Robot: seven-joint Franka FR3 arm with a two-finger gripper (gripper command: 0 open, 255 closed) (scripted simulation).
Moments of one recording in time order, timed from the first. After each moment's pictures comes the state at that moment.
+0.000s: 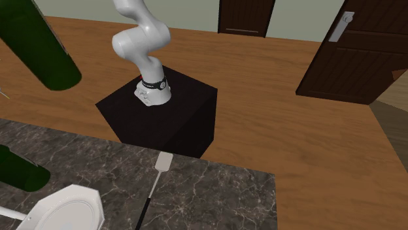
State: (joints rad) arm -0.31 -0.37 -0.63 -1.24 -0.20 1.05 -0.83
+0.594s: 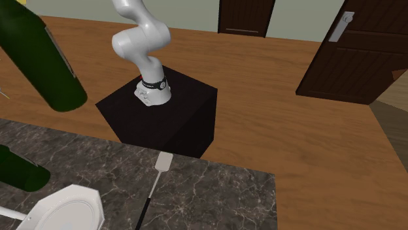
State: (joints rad) arm -0.34 -0.52 -0.56 -1.50 -0.25 1.17 -0.77
